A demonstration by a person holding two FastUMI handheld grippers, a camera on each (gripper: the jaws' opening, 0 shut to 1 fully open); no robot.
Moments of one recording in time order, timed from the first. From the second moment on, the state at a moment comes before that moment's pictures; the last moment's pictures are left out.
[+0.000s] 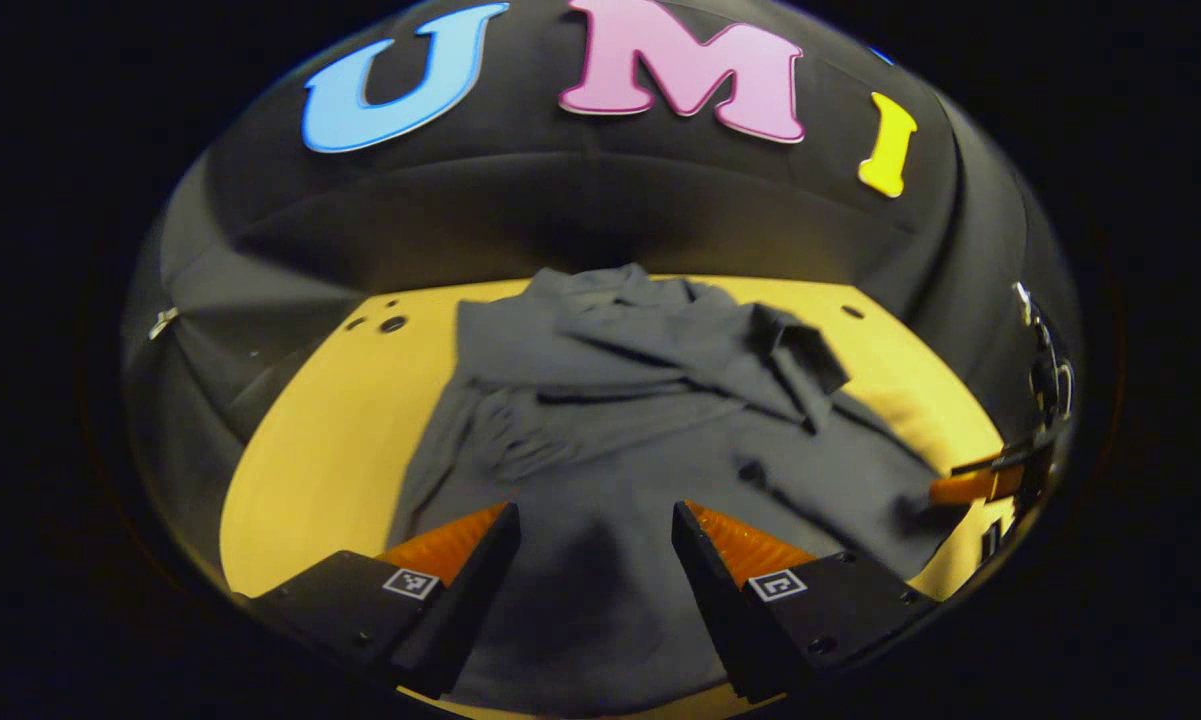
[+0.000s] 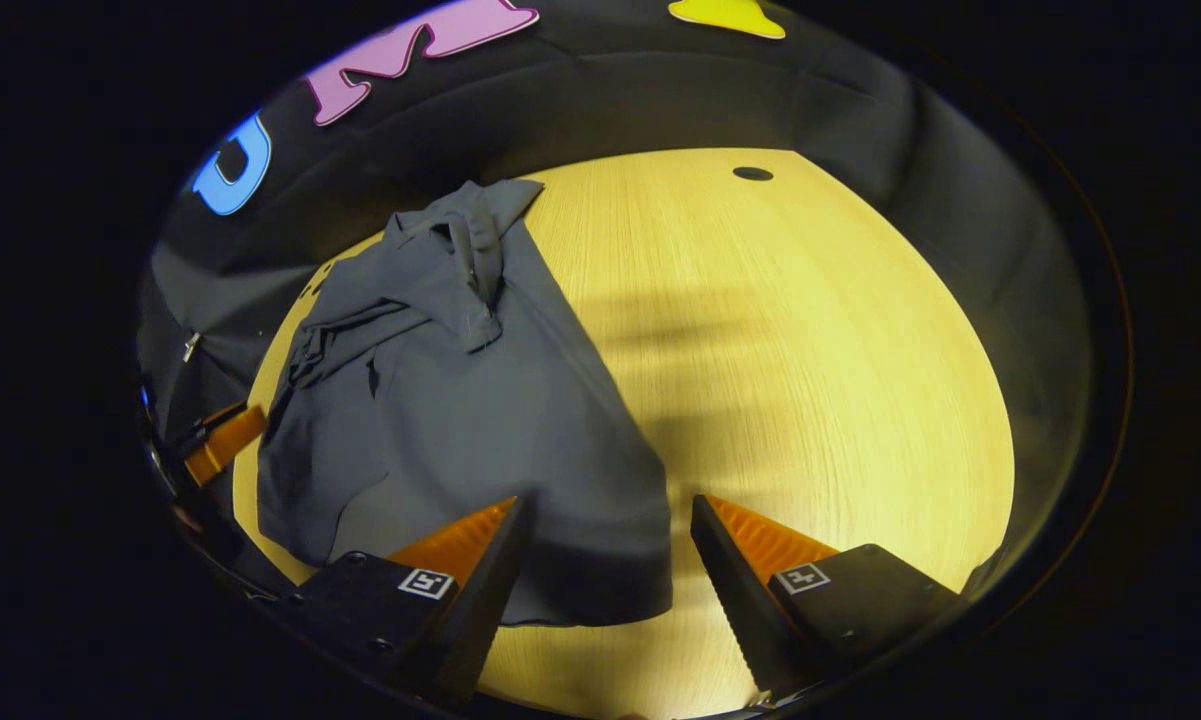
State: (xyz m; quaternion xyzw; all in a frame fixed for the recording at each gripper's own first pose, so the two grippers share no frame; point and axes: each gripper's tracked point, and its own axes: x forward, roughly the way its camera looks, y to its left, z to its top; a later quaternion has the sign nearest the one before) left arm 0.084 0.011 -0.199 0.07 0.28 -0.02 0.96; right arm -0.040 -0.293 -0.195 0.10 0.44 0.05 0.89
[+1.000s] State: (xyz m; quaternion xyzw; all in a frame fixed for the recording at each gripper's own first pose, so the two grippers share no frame) left arm 0.001 0.105 -0.270 0.00 0.36 0.09 0.93; right arm -0.069 -0.185 -0.208 0.00 0.49 0.16 0.86
